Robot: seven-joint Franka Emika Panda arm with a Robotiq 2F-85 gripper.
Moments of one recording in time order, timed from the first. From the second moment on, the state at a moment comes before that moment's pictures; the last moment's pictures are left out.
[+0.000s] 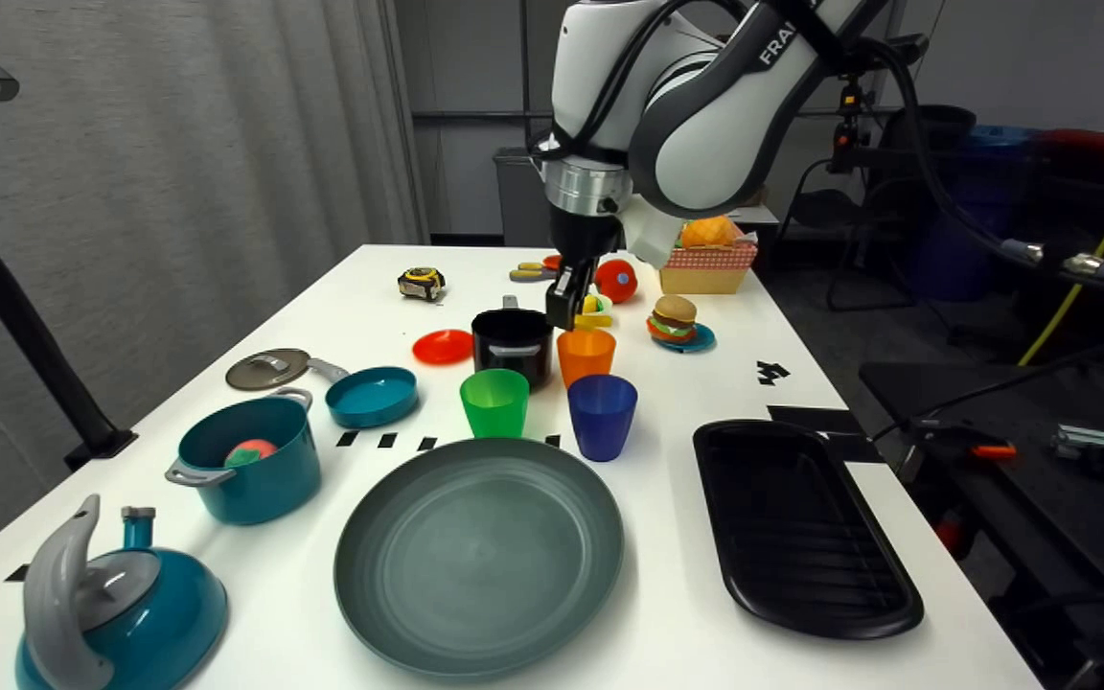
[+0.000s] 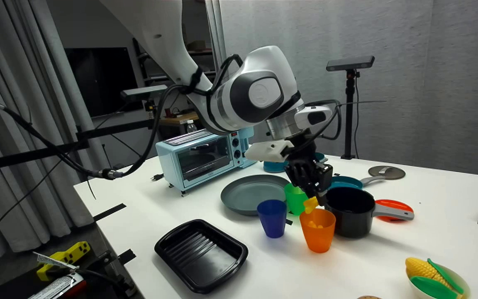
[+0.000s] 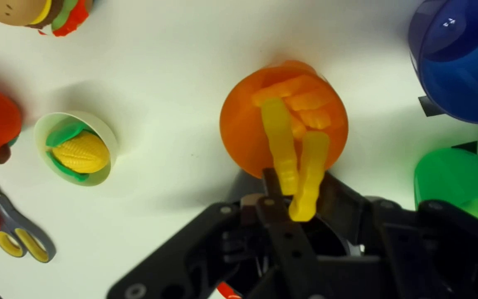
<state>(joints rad) -0.01 0.49 -0.32 -2.05 -0.17 2.73 0.15</state>
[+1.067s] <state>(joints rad) -0.01 0.53 -0.33 -2.03 -0.17 2.73 0.17</state>
